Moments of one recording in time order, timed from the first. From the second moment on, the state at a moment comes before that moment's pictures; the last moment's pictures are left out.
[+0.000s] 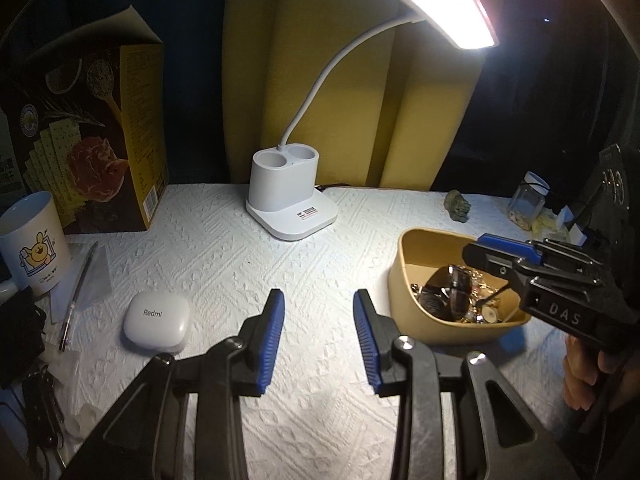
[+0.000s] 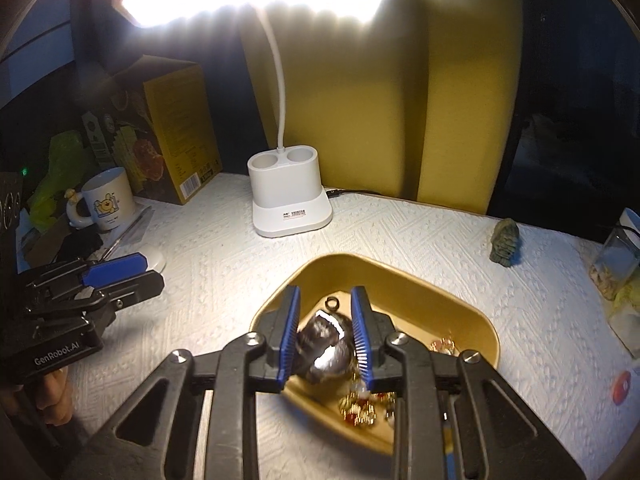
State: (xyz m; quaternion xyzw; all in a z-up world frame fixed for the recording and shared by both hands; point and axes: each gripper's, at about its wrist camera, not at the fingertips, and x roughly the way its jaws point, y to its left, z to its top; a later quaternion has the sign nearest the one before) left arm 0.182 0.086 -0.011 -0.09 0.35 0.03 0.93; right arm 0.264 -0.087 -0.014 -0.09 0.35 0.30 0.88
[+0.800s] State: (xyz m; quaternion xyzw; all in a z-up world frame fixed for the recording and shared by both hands) left arm 0.120 0.020 0.020 -0.06 0.34 -0.01 0.94; right arm 0.181 -0.181 0.002 -0.06 0.33 0.26 0.90
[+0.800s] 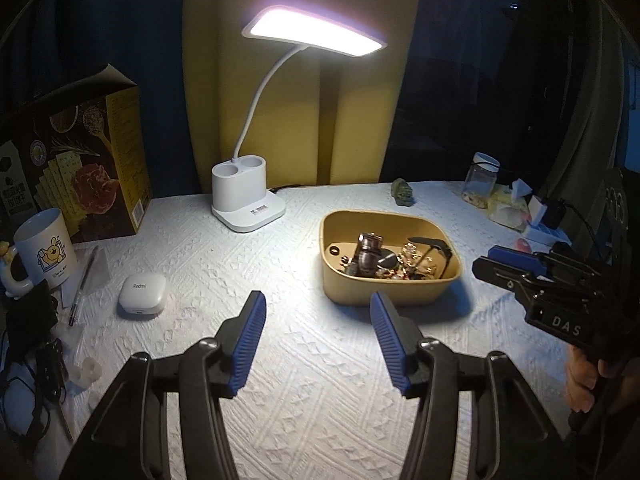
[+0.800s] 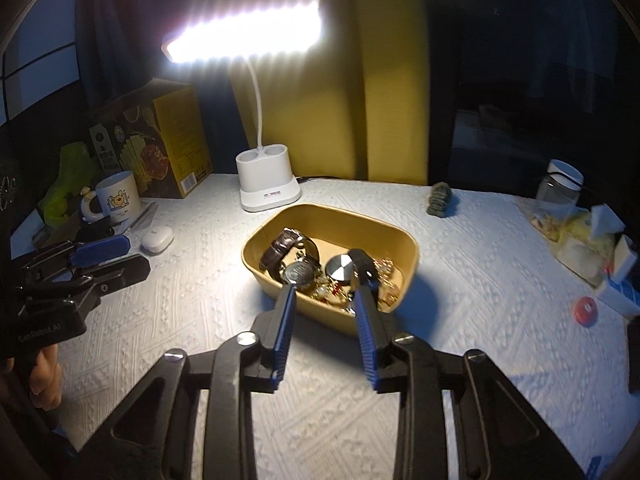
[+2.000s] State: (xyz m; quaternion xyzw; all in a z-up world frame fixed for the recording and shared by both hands) left arm 0.052 -0.016 0.070 -0.02 0.26 0.01 0.97; right arm 0.093 -0.243 0.053 -0.06 0.26 0.23 0.94
